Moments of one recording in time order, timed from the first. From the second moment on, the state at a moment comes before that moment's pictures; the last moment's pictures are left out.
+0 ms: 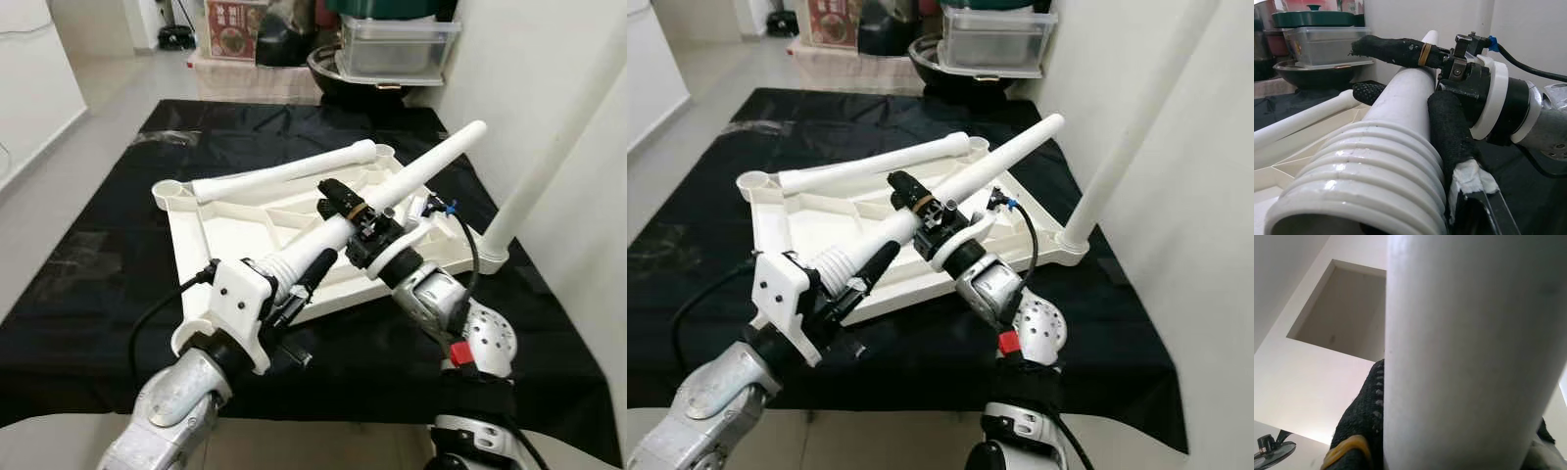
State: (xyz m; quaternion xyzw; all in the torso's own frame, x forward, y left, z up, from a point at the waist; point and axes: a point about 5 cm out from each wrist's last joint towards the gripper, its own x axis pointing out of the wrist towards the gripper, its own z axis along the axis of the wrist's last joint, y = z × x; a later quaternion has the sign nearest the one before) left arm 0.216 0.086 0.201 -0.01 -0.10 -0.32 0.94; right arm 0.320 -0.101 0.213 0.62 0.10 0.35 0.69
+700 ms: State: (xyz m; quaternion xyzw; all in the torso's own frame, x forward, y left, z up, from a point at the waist) left arm 0.215 0.086 0.200 -0.02 -0.09 -0.32 0.94; right arm 0.313 -0.092 0.219 0.59 0.10 0.37 0.71
